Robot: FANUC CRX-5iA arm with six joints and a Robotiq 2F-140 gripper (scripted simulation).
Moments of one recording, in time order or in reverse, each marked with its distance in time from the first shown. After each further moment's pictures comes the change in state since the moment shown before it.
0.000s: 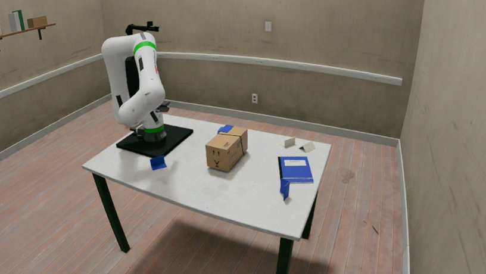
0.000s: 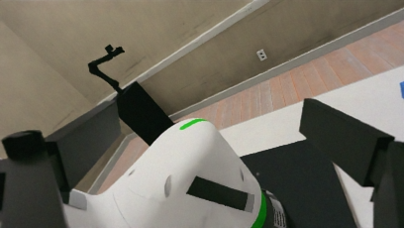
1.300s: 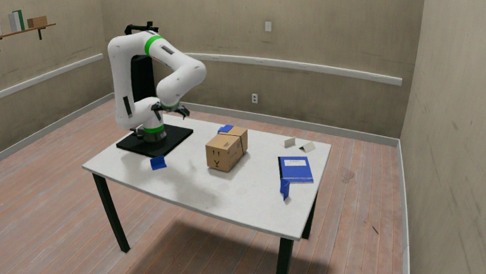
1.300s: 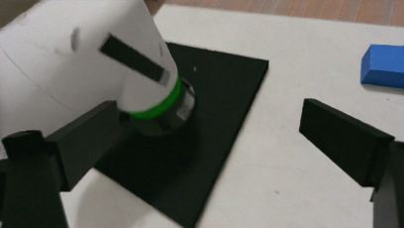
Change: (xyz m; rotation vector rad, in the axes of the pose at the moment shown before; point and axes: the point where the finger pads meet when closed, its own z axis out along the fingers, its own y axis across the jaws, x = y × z) arm -0.033 0.118 -0.024 0.058 -0.612 -0.419
